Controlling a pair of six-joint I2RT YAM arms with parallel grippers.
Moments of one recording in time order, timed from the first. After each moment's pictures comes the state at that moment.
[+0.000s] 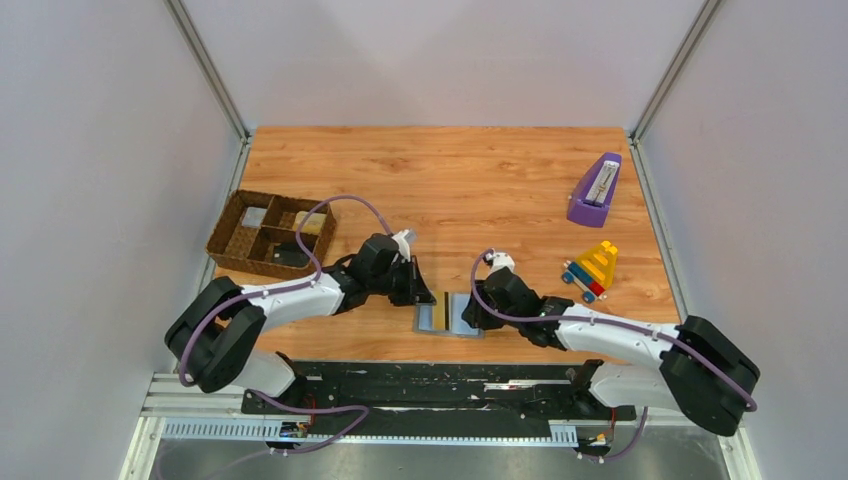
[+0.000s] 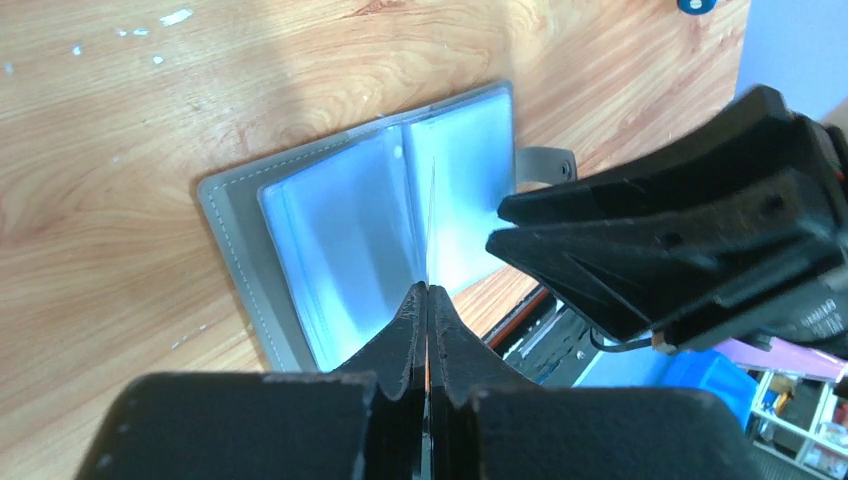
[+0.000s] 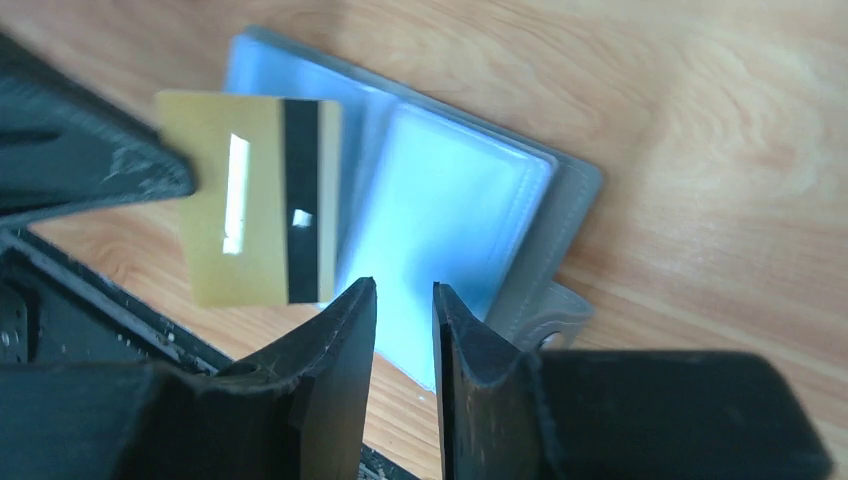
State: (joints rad) left arm -0.75 1.44 0.63 0.09 0.35 -0.80; right arm 0.88 1.20 0.45 -0.05 0.08 0.77
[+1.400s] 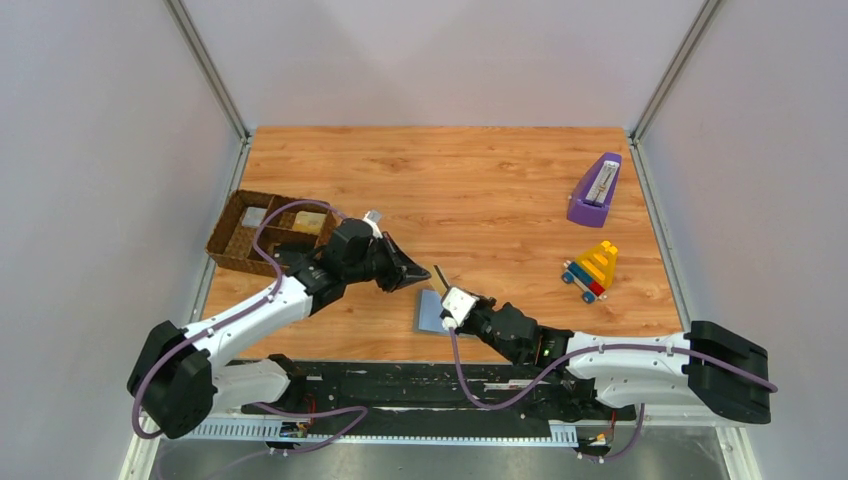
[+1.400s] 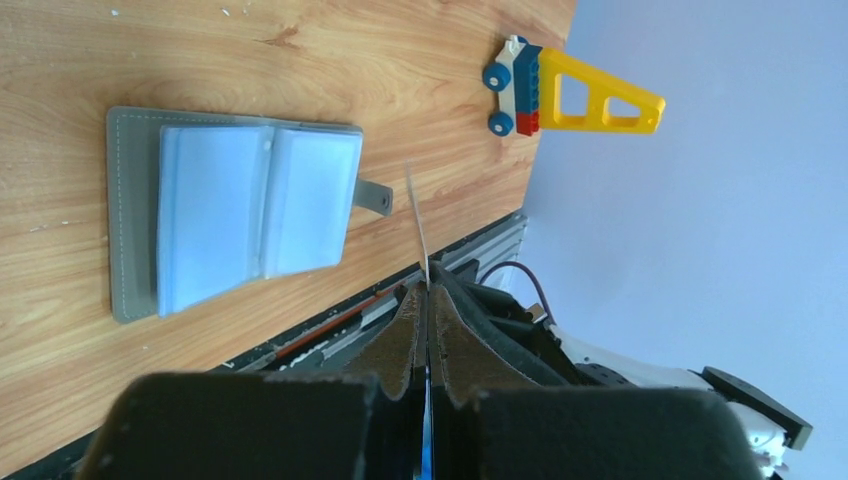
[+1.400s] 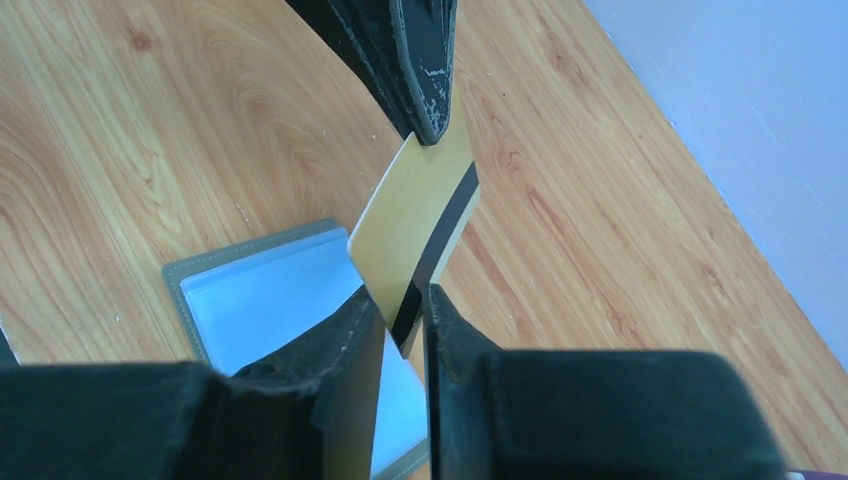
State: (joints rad) left arm -0.68 1.17 0.70 -0.11 0.30 -1.24; right arm 1.24 1.07 0.32 0.53 0.43 -0.40
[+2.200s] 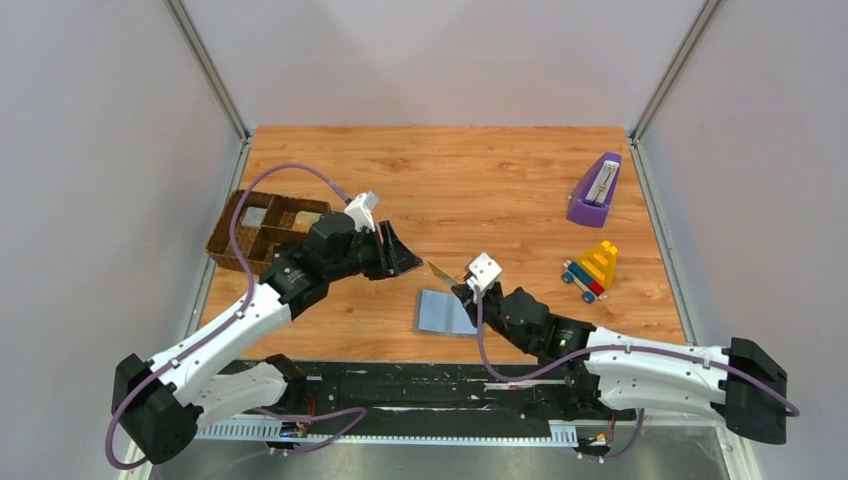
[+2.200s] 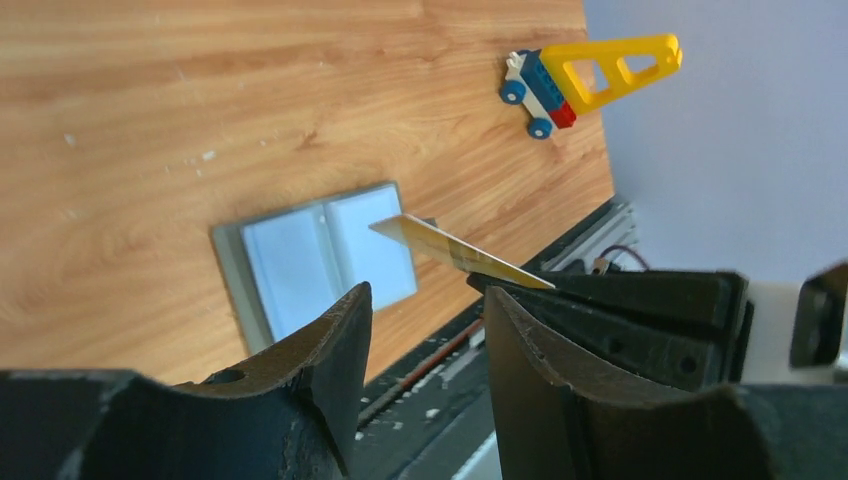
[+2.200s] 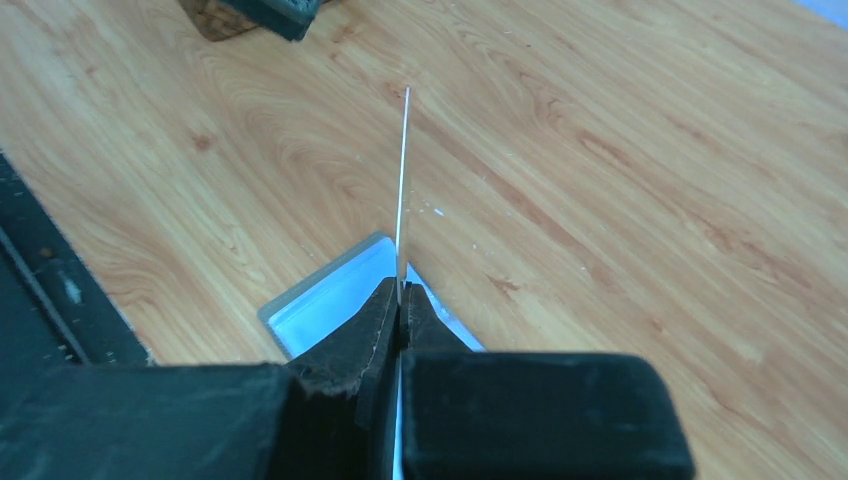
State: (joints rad) left arm -0.68 1.02 0.78 -0.25 0.22 -0.85; right arm 1.19 0.94 0.42 0.27 0.43 0.02
